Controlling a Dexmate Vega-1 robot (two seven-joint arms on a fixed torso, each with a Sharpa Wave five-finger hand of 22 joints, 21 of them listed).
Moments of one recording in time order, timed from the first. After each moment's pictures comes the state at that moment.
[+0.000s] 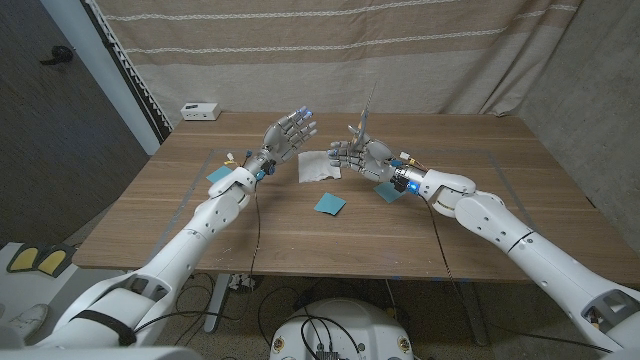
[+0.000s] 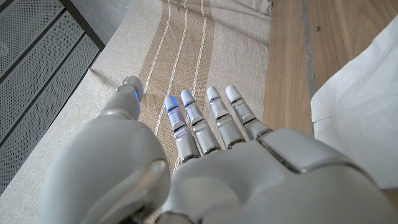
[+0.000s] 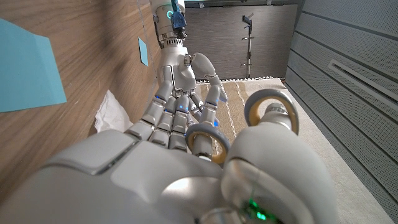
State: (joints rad) left arm 0.72 0.39 0.34 -1.23 -1.00 -0.08 -0.49; left_hand 0.75 -0.16 0.46 -0.14 0.22 0.69 -0.22 0.20 0.20 0.65 -0.21 0.22 0.26 0.52 -0.05 0.22 0.21 0.17 -0.04 0.78 0.22; right arm -0.83 -0.63 -0.49 -1.68 0.98 -0.13 0.47; right_hand 0.63 0.05 -0.16 -0.02 0.39 0.49 0.06 0.63 0.35 0.19 0.12 0.63 0.36 0.10 0.02 0.54 0.39 0.16 -0.02 0.92 0.25
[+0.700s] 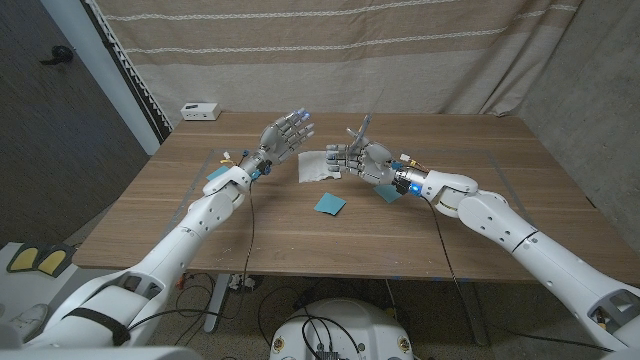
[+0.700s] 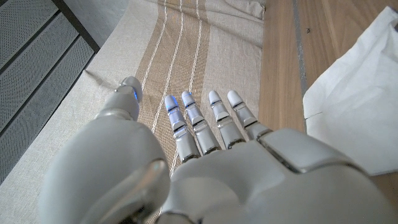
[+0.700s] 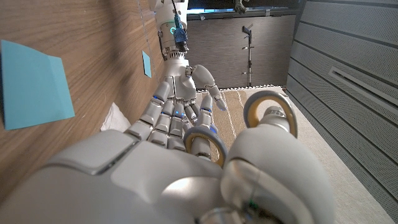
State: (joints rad) left arm 0.72 0.42 0.34 -1.22 -1.01 -0.04 -0.51; left_hand 0.75 -0.16 0.45 -0.15 0.22 0.69 -0.22 0.20 0.20 0.63 -0.21 0.22 0.27 0.47 -0.04 0.21 0.22 0.11 -0.02 0.77 0.22; right arm -0.83 -0.65 -0.49 -1.70 1.00 -0.16 0.51; right_hand 0.60 0.07 -0.17 -0.01 0.39 0.34 0.08 0.49 0.24 0.05 0.15 0.53 0.28 0.06 0.06 0.47 0.34 0.12 0.01 0.89 0.21
